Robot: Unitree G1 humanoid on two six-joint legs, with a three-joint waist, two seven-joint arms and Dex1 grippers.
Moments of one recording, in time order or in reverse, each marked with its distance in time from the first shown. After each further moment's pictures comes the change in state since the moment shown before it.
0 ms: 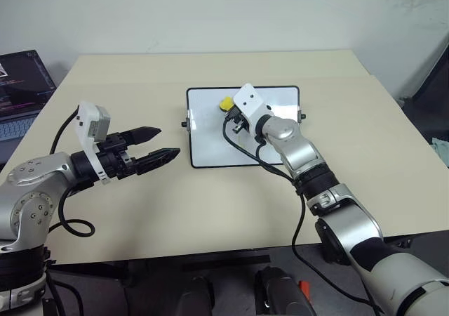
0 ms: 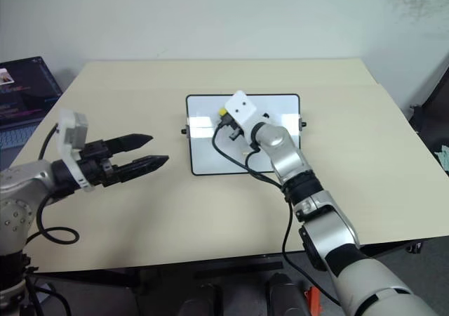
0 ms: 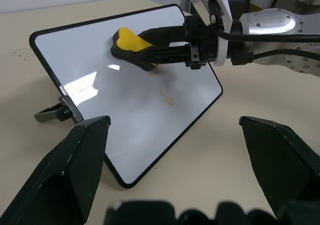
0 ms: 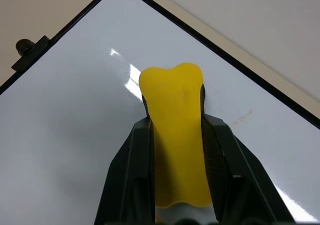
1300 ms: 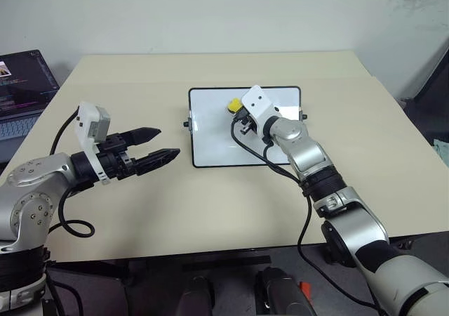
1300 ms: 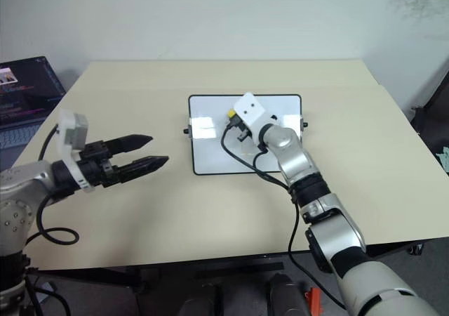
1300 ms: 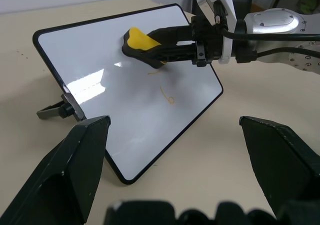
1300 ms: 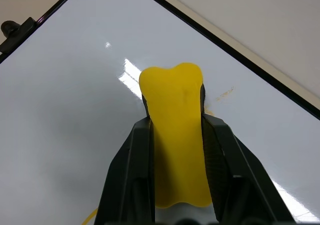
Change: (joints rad) left arm 0.005 0.000 0.001 0.000 -0.001 0.000 0.002; right arm 0.038 -0.045 0.002 -0.054 -0.001 0.032 0.013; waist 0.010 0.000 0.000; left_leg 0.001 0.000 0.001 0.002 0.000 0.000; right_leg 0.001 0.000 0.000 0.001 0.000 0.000
